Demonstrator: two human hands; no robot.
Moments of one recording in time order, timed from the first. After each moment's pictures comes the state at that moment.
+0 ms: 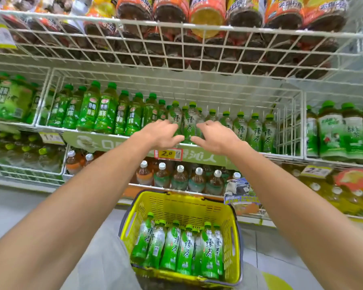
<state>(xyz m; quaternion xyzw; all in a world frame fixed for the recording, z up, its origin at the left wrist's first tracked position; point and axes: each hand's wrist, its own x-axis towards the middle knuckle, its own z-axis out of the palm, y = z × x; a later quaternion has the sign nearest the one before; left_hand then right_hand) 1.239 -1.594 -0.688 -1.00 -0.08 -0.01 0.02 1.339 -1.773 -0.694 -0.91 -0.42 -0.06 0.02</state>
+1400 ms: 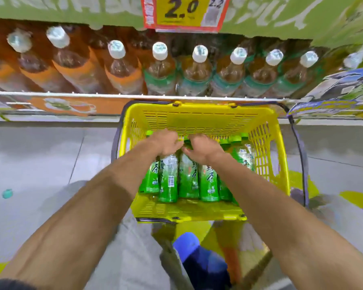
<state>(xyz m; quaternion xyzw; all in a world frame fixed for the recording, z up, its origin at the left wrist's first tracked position) 1.247 -1.552 -1.111 -0.92 -0.03 0.34 -0.19 1.278 -1.709 -1.098 -0.91 -0.24 0.33 0.03</state>
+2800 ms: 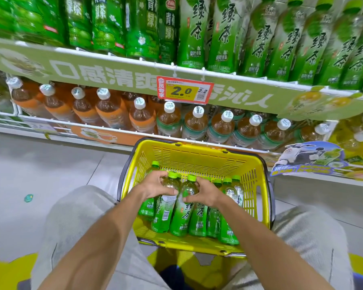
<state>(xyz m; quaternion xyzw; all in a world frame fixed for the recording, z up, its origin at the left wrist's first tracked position) 1.181 -1.556 -1.079 -0.72 -0.31 0.26 -0.56 1.271 -1.758 -1.065 -0.80 -0.11 0.51 0.30</state>
